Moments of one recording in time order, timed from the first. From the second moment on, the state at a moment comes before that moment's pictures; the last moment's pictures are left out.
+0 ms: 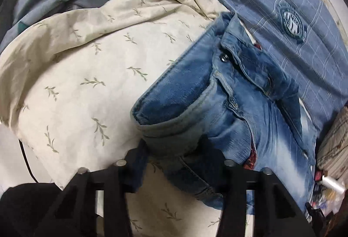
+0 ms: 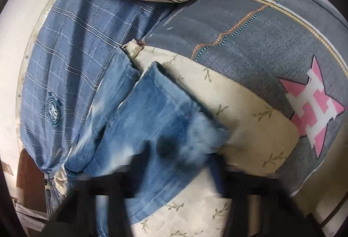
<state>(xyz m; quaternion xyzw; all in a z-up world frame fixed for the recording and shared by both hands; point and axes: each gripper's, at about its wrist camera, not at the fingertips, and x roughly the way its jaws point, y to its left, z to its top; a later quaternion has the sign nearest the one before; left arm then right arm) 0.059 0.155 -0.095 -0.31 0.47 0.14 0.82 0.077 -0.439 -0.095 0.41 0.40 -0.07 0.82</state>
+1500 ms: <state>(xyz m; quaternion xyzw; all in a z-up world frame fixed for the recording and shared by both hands) 0.046 0.123 -0.026 -0.14 0.40 0.10 0.90 0.092 -0.323 -0.041 0.20 0.42 0.06 0.88</state>
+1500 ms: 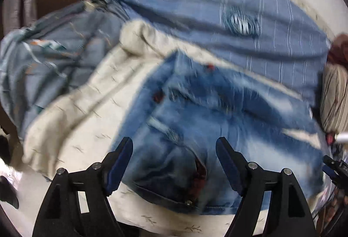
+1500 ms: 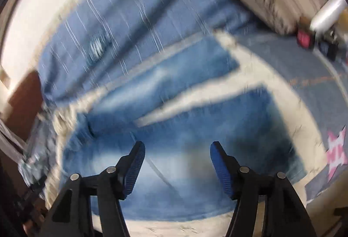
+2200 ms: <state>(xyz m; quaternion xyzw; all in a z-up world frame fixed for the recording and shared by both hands) 0.075 0.115 -0.094 -0.09 0.48 0.12 0.86 0.097 -0.366 -0.078 0.23 0.47 0.02 0.85</state>
